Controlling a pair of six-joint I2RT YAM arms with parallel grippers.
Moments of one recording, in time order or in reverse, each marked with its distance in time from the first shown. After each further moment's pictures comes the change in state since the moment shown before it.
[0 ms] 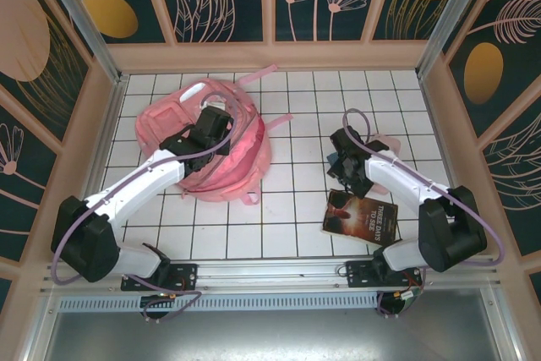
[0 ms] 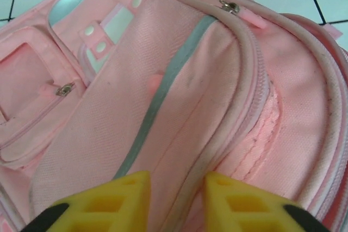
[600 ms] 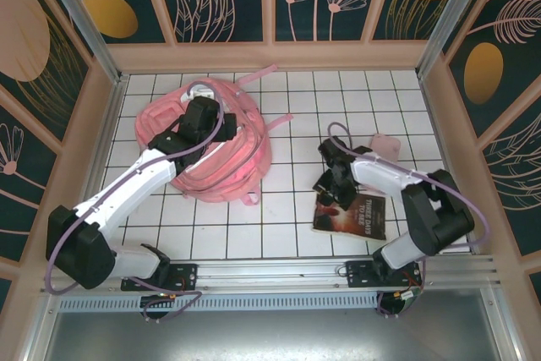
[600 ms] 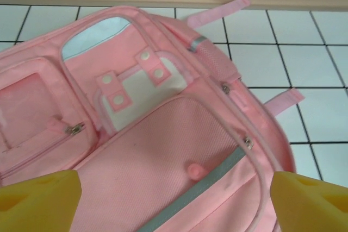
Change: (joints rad) left arm 0.042 -0.028 0.049 0.087 0.050 -0.068; right arm 0.095 0.147 -0.018 0.087 -0.244 -0.005
